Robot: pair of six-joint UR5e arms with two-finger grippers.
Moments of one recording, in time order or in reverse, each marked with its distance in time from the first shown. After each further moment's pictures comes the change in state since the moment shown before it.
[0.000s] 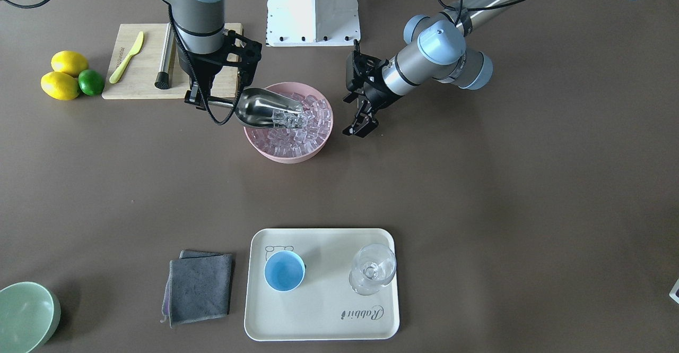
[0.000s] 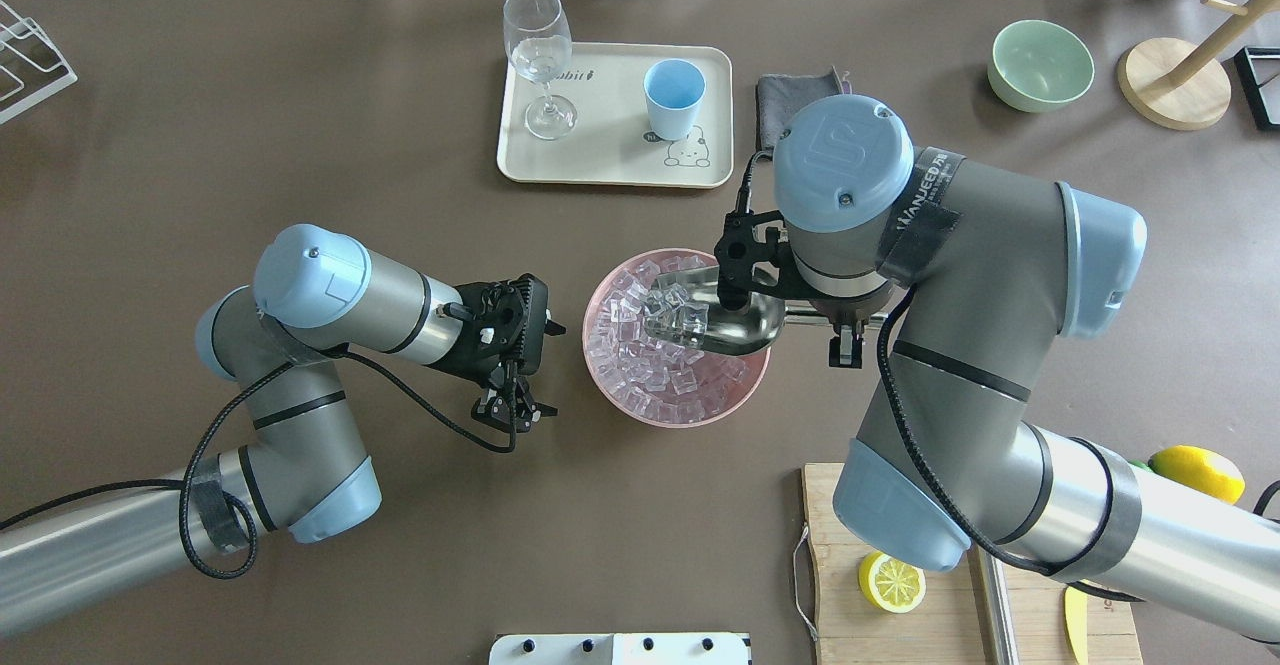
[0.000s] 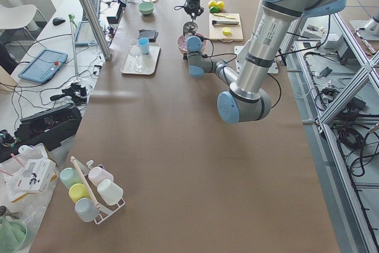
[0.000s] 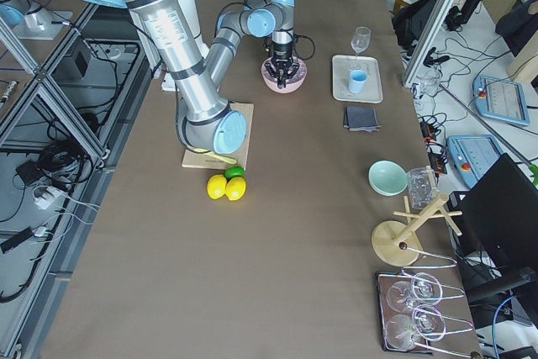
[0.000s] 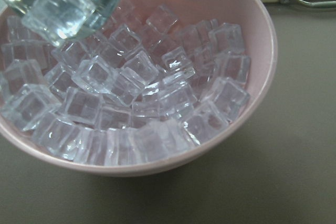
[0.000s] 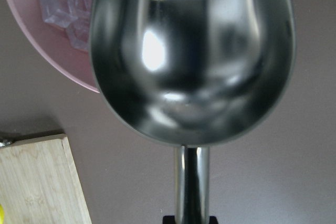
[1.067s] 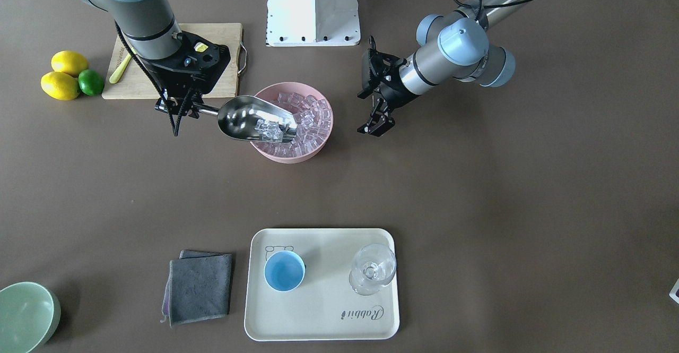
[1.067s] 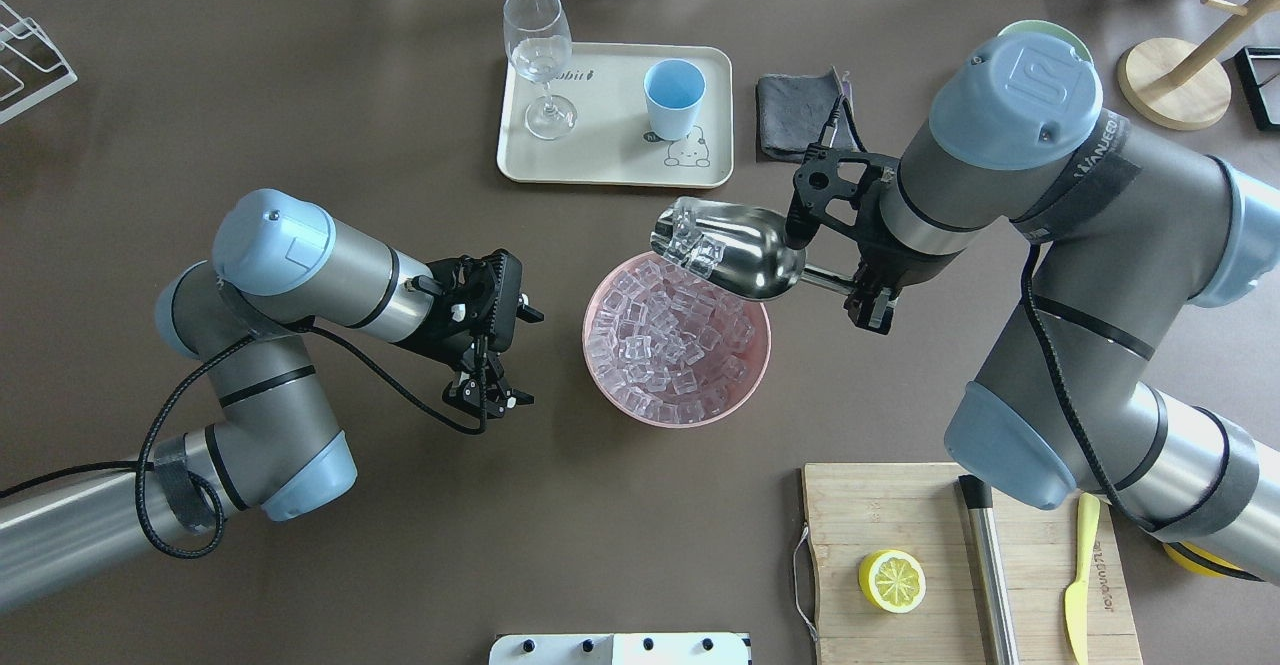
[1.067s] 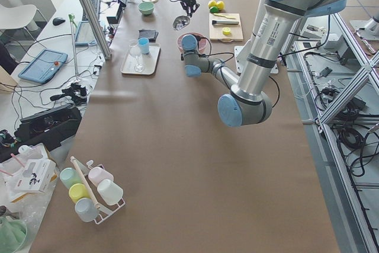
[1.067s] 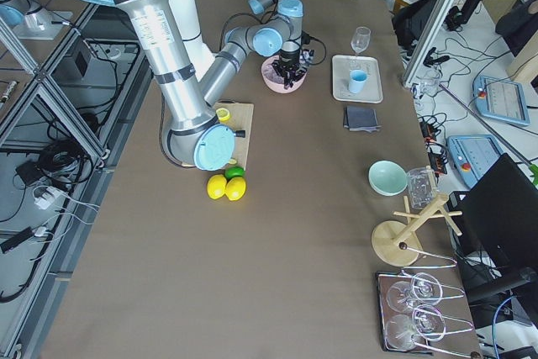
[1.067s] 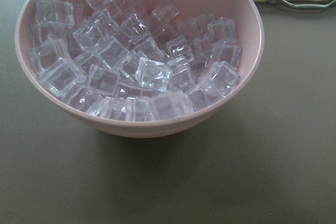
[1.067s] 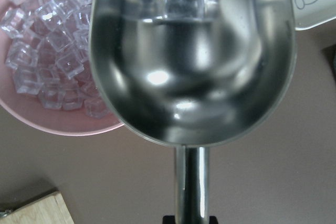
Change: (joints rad) left arm -0.066 0.037 -0.059 0.072 -0.115 0.002; right arm 0.121 -0.139 0.022 0.325 0.190 0.215
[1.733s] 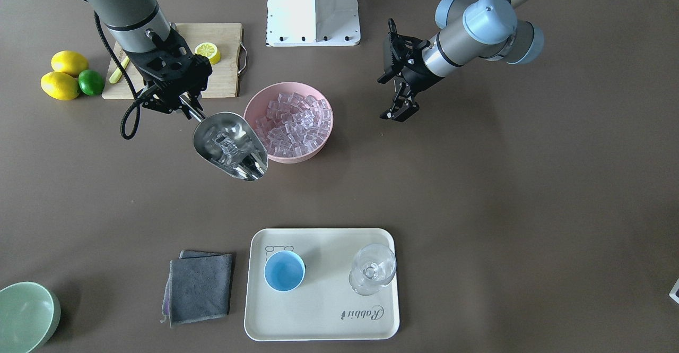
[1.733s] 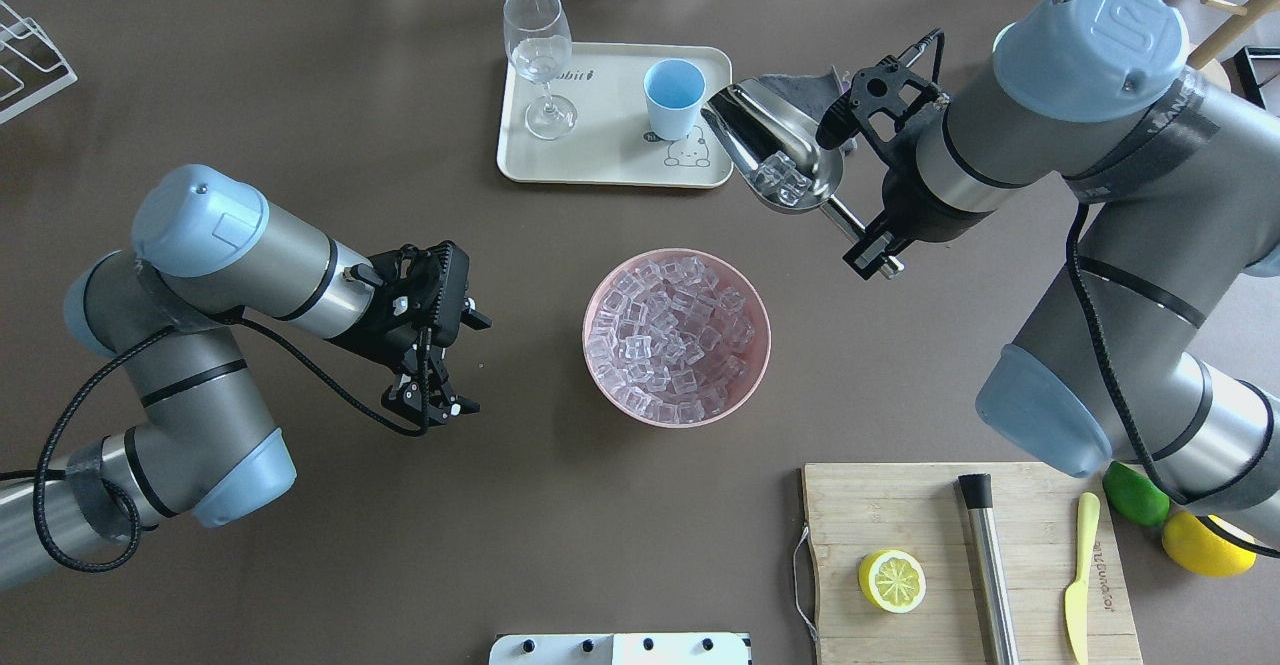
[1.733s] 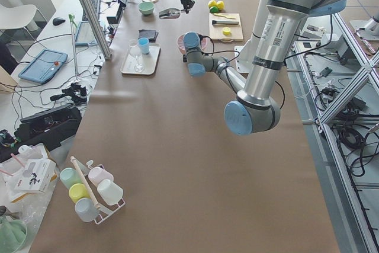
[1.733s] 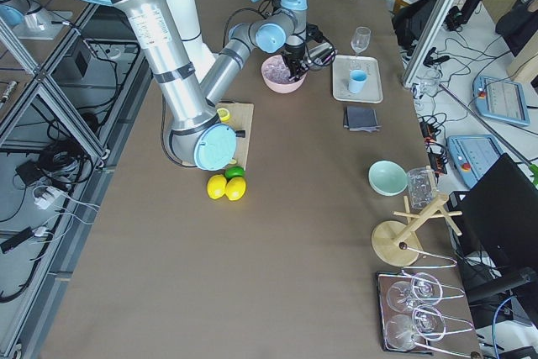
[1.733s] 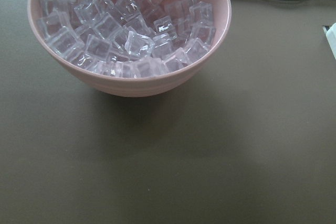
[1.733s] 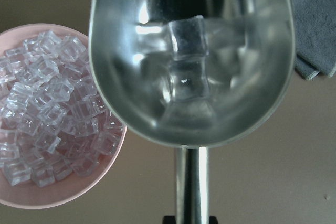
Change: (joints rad) left arm -0.035 0.111 -0.178 0.145 -0.037 0.002; right arm 0.051 0.016 0.014 0.021 0.029 0.452
